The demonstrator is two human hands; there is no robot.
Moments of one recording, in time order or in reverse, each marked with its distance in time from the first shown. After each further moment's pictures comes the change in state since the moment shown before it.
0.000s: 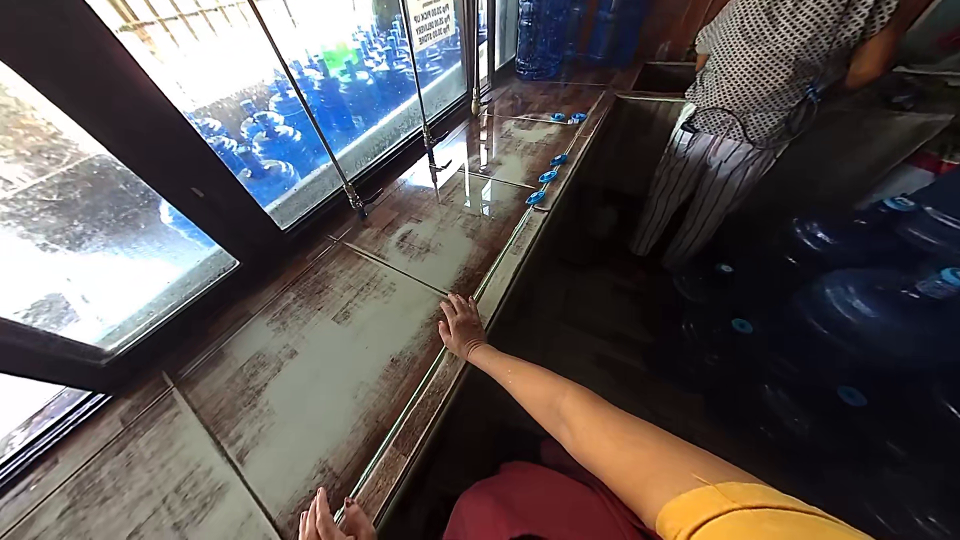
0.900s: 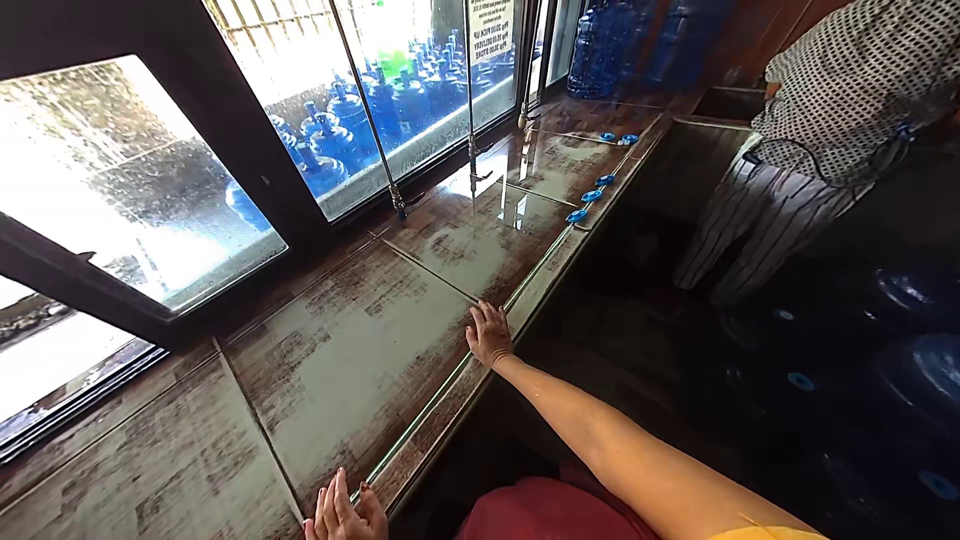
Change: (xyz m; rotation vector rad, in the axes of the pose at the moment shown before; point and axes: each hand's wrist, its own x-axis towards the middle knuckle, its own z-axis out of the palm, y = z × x) left_hand 0.001 0.003 -0.003 -0.049 0.016 -0.013; right_hand 0.001 0.000 0.000 -0.038 -0.002 -0.007
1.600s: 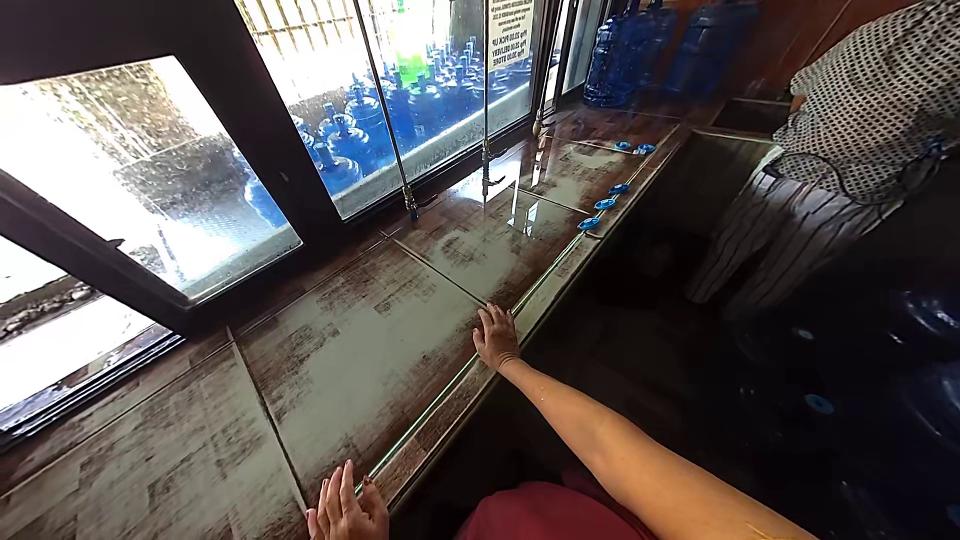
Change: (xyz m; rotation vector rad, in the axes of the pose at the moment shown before) left_hand -0.003 -0.005 0.002 0.006 0.003 0.028; right_hand 0.000 0.001 0.003 -0.001 0.030 -0.001
